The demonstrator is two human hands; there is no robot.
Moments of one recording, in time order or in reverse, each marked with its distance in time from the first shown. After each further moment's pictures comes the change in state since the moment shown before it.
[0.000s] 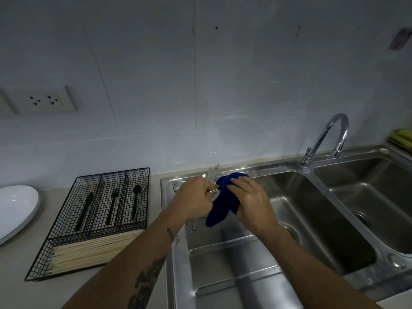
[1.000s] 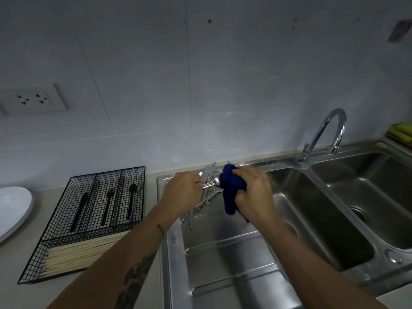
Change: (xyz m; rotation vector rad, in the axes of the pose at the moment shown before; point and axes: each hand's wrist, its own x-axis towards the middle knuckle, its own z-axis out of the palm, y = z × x) left_hand 0.008 -0.011 -0.003 0.039 0.142 -0.084; right_hand 0.013 -0.002 -0.016 0.264 0.134 0.294
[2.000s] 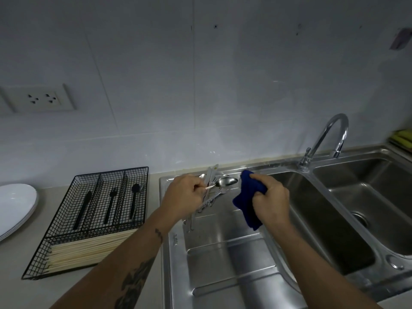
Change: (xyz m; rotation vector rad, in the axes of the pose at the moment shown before) left_hand -0.010 -0.005 -0.002 -0.185 0.033 0.028; right_hand -0.008 0.010 -0.022 0.206 0.106 0.253
